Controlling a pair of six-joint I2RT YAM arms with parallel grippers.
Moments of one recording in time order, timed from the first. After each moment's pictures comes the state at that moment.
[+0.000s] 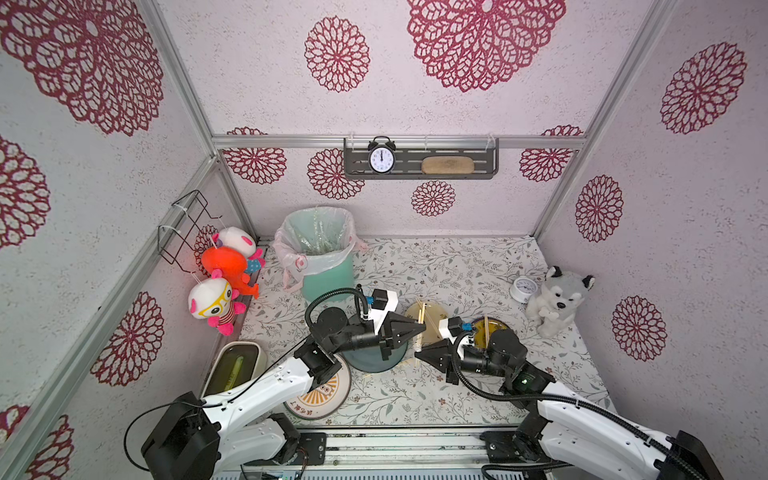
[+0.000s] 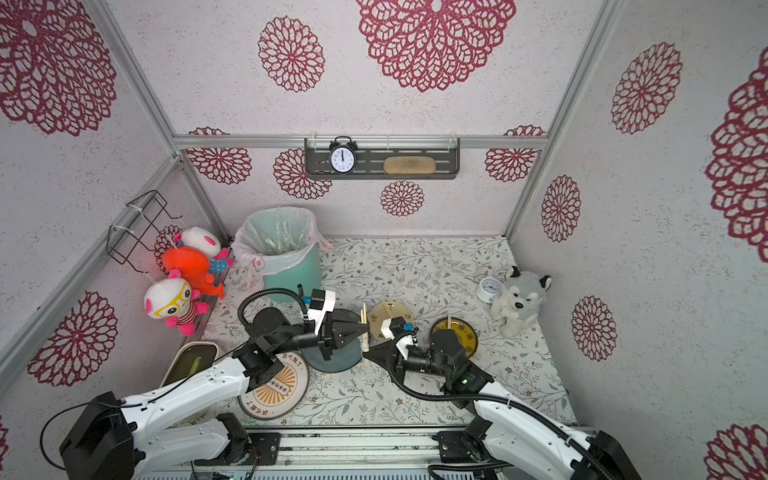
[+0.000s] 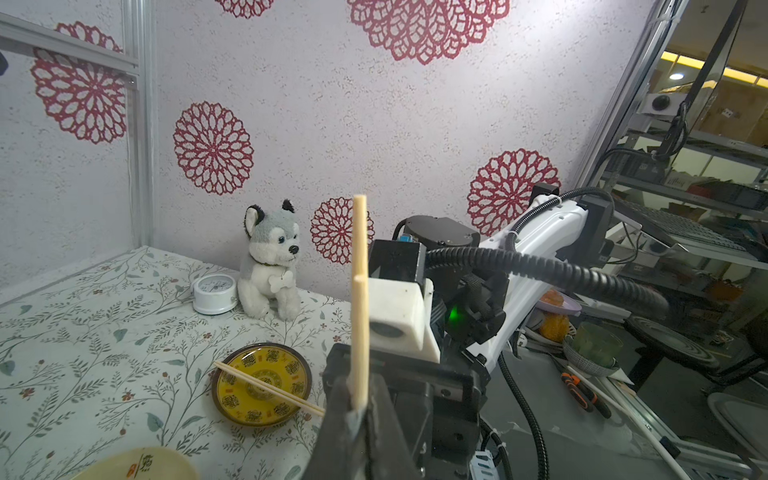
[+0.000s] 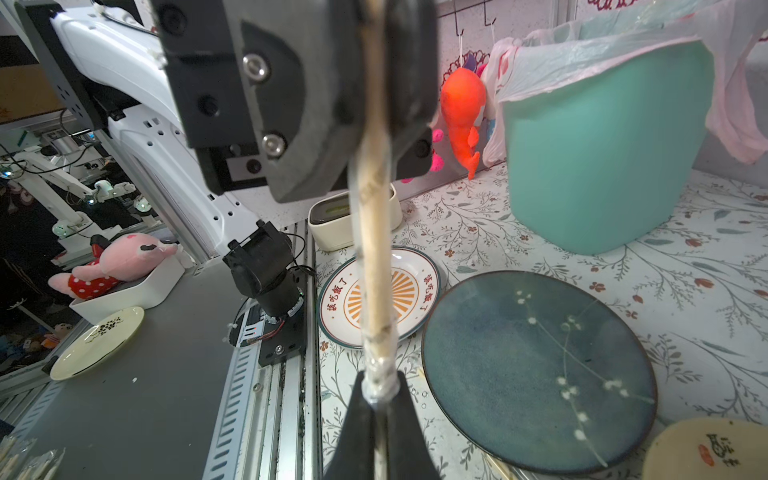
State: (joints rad) left arm -0.79 1.17 0.61 0.69 0.64 -0.31; right arm 0.76 0.85 0.38 0.36 -0.63 0.21
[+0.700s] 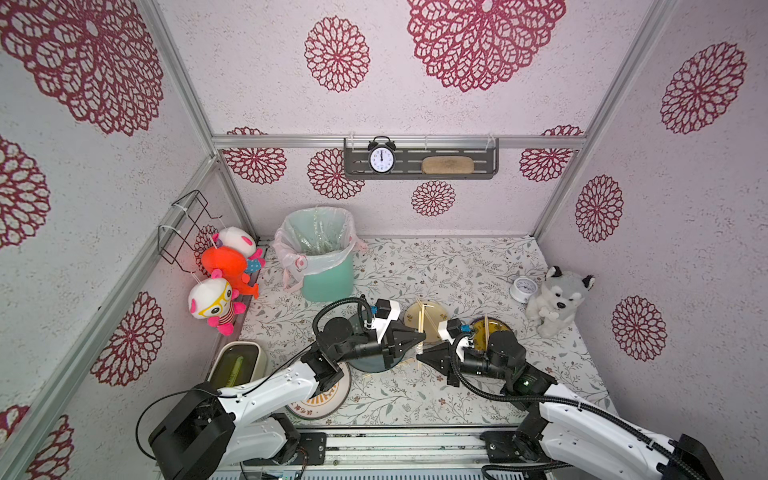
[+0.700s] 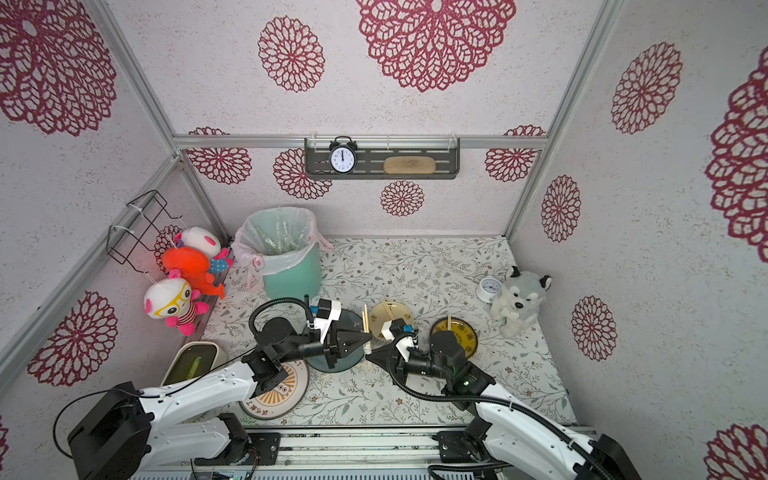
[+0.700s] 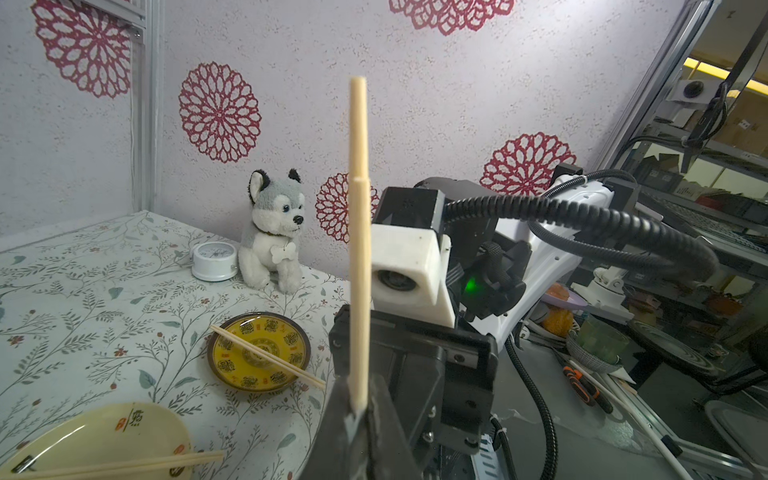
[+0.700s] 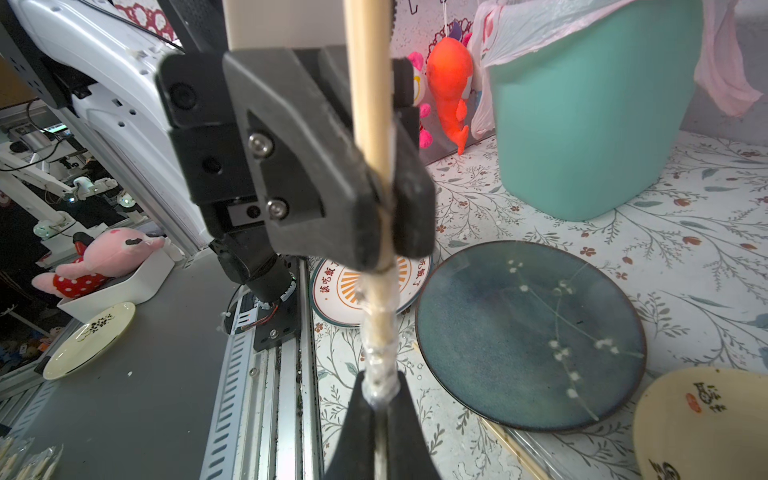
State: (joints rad) left arm -0.81 1.22 0.52 0.79 0.60 -0.33; right arm 0.77 0.82 0.38 0.29 -0.60 0.20
